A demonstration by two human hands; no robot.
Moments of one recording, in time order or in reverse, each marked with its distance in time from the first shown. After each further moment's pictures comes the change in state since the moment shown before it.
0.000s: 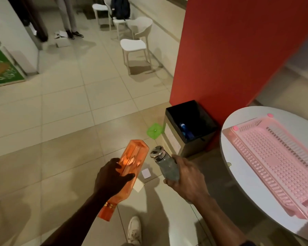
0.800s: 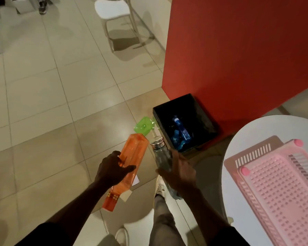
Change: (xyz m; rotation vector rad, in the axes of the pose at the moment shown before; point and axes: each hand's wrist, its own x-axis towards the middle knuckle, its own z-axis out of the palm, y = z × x) left_hand 0.301 0.130 0.125 0.097 -0.223 -0.061; right_hand 0.286 0.161 0.033 0.062 -0.012 0.148
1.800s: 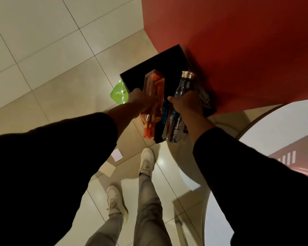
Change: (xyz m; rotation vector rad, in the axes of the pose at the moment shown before) left_hand 0.321 0.220 0.197 -0.314 -0.279 -0.241; right_hand 0.327 0.220 0.059 0.337 -0.096 0.806
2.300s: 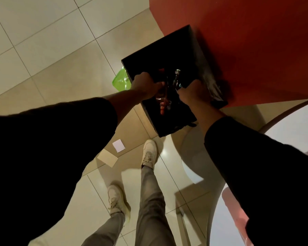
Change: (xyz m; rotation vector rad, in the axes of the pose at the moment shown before) left_hand 0.035 -0.003 0.009 0.302 0.046 0.275; right_hand 0.043 0.009 0.021 -0.209 -0.042 -0.081
